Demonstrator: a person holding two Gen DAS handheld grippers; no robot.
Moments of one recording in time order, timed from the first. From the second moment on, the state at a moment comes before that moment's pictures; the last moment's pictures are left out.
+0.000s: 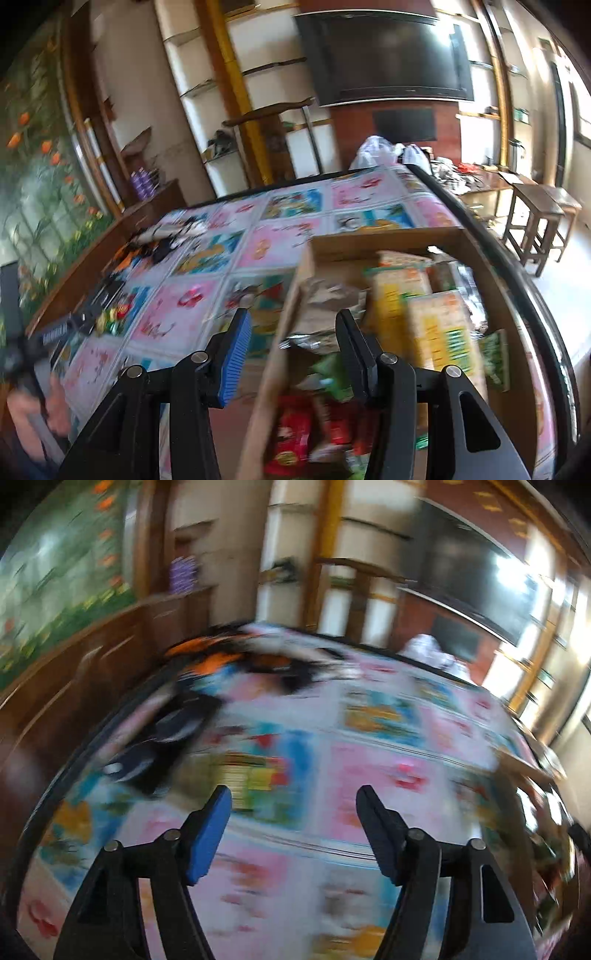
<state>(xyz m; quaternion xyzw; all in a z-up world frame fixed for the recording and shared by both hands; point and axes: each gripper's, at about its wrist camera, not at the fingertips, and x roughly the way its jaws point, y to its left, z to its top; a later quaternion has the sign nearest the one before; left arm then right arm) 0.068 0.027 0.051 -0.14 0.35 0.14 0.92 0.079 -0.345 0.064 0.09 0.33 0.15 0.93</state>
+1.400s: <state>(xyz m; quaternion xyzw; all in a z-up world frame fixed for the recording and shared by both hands) 0.064 0.060 0.065 -0.11 0.34 0.12 0.92 0.151 -0.147 0.035 0.06 0.46 0.29 0.84</state>
